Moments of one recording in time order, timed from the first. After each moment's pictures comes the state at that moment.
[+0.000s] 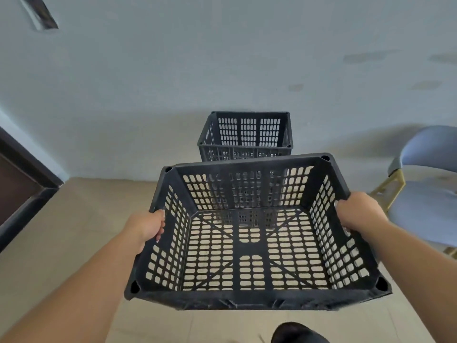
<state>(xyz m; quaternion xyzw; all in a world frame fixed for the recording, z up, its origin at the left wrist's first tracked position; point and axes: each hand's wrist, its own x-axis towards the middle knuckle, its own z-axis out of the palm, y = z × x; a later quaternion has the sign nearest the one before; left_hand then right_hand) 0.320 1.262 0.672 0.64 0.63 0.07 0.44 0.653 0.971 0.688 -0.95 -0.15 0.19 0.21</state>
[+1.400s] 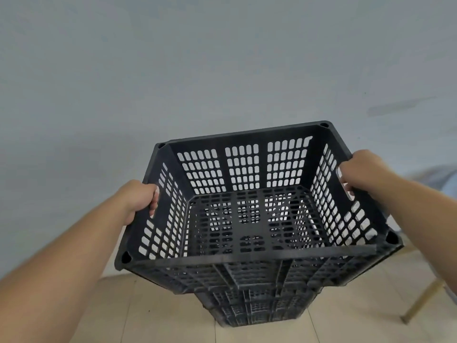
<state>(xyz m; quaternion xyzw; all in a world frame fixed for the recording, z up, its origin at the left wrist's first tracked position) 0.735 1.774 0.774 0.73 0.51 0.05 0.45 1.001 1.414 0.781 -0.94 -0.05 0.11 0.31</state>
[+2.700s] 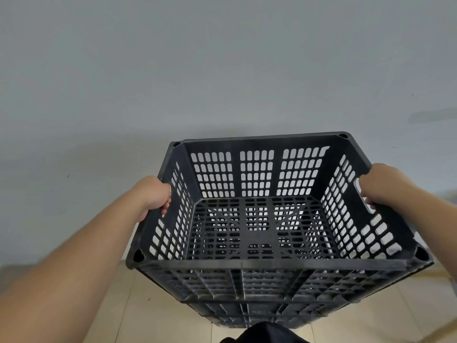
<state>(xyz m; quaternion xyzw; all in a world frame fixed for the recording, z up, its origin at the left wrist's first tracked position) 0.802 1.797 0.739 0.74 0.53 0.00 0.40 1.093 1.449 0.727 -0.95 -0.07 0.16 0.25</state>
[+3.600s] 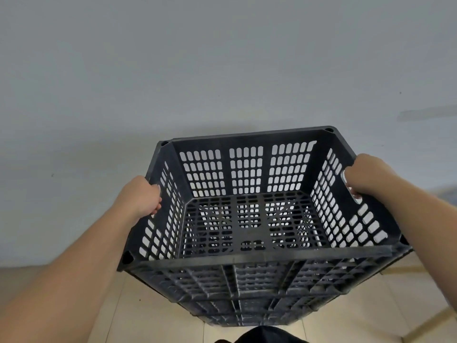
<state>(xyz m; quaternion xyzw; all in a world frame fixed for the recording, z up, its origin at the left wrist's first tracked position) 0.806 1.778 0.722 0.79 0.52 0.08 0.32 1.091 1.454 0.743 -0.96 -0.07 0.19 0.21</state>
